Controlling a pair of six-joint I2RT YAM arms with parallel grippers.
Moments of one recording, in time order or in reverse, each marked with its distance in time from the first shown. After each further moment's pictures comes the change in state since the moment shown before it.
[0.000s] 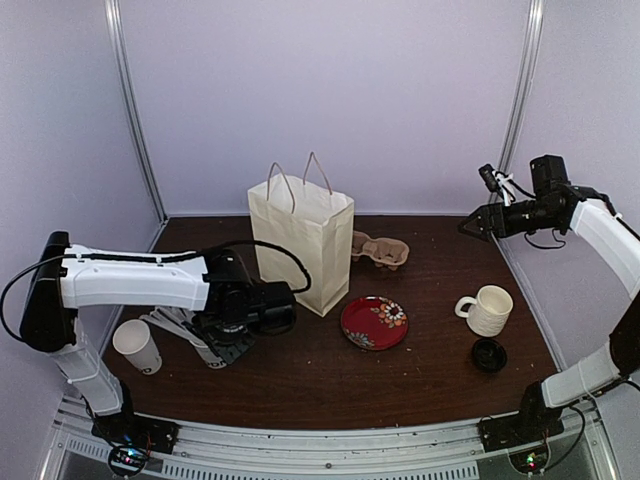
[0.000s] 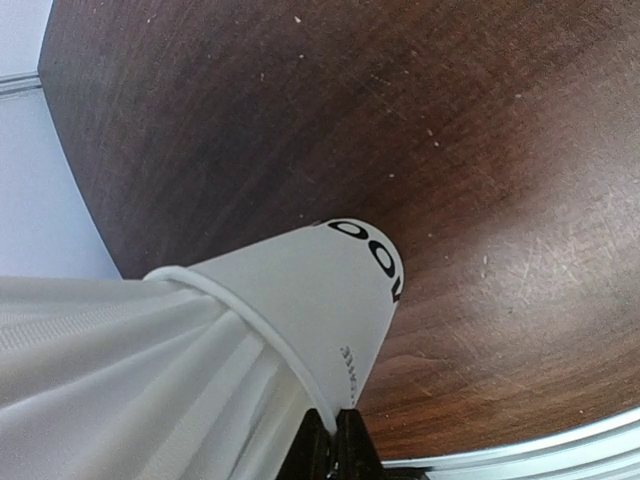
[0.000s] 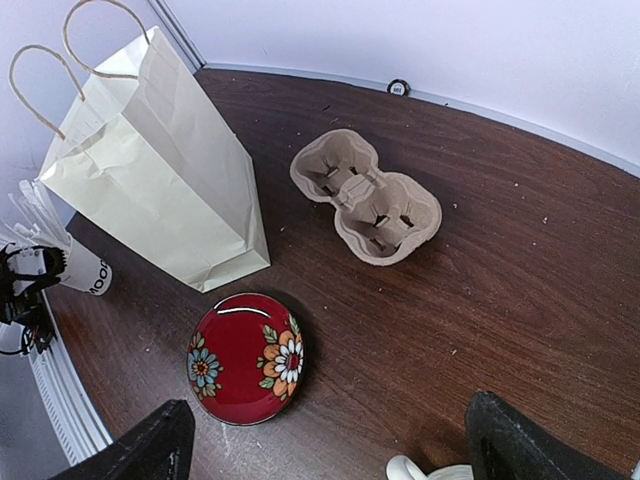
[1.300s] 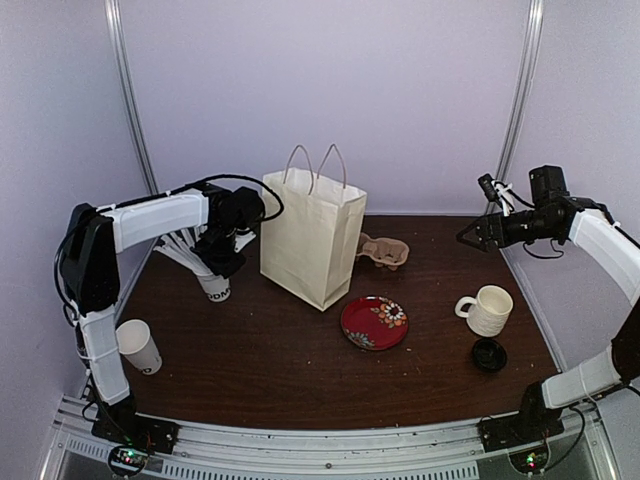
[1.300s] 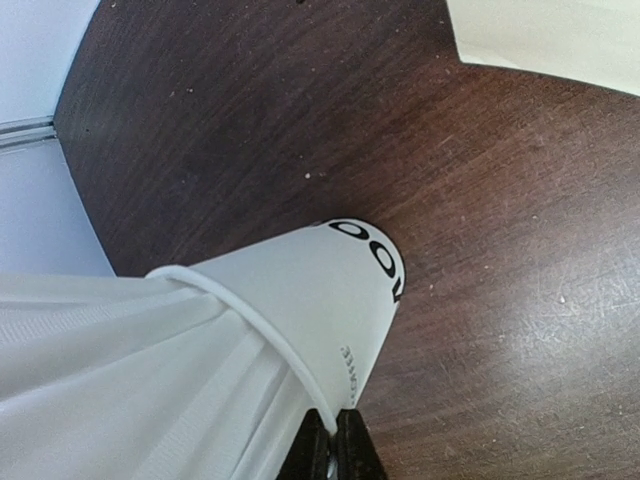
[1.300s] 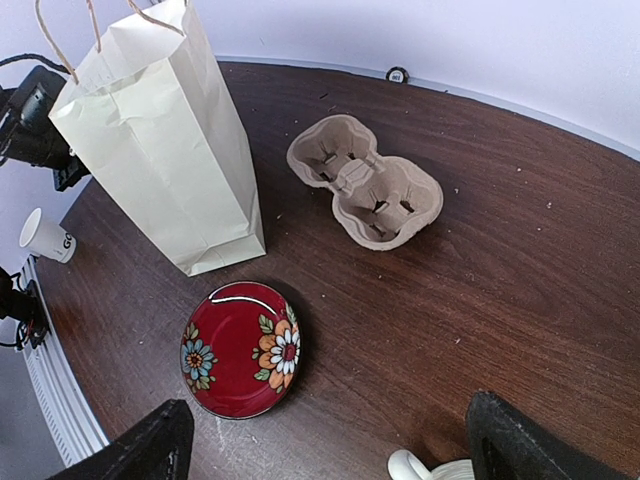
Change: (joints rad) left arm 0.570 0.270 0.375 0.222 0.026 0.579; right arm 0.000 -0.035 -0.097 0.057 0.004 0.000
